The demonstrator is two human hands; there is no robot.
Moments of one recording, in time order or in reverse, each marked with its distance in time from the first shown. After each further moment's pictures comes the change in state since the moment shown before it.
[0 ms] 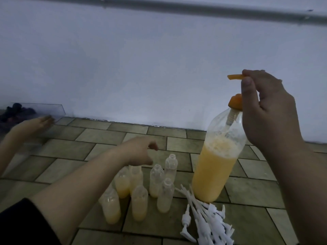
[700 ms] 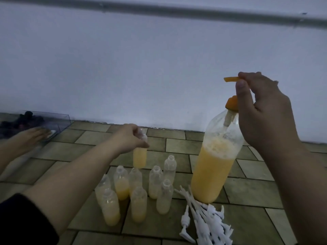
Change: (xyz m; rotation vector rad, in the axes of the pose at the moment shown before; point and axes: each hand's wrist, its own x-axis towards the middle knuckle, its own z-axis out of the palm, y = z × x) left_hand 0.000 -0.014 -0.020 -0.491 0.295 -0.145; right_hand 0.000 -0.003 -0.004 -0.045 -0.029 0.026
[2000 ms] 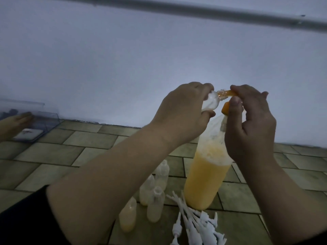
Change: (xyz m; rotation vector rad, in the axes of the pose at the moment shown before) left_hand -0.039 0.146 0.034 0.308 0.341 0.768; right_hand -0.006 0.031 0.034 0.053 0.207 -0.122
